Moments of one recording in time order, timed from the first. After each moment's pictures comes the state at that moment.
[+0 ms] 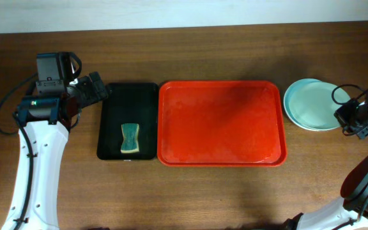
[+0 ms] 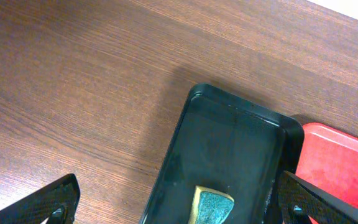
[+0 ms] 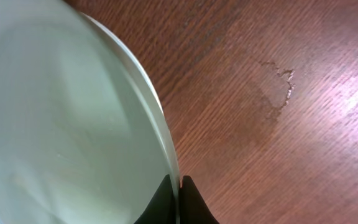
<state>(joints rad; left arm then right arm) 0.05 1.45 1.38 -0.85 -0.09 -0.30 -0.60 1.84 1.33 -0.81 -0.05 0.38</state>
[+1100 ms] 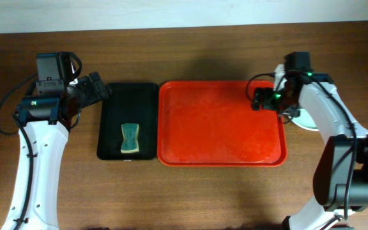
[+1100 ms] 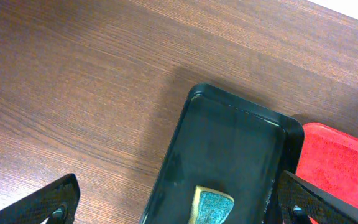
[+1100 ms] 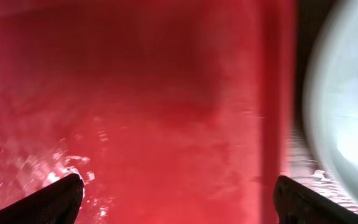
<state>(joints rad) 0.05 1.45 1.38 -0.85 -0.09 -0.30 -0.04 1.84 1.33 -0.81 -0.17 0.12</state>
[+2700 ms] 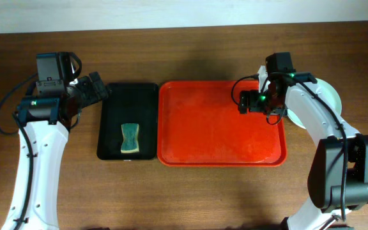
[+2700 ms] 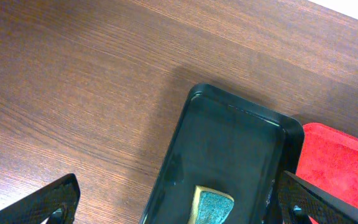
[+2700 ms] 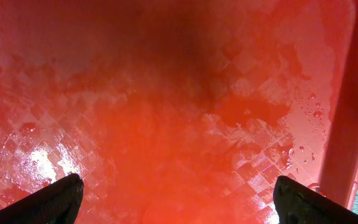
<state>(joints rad) 0.05 1.45 1.38 -0.85 -0.09 -0.30 0.05 1.84 1.33 -0.81 -0.17 0.12</state>
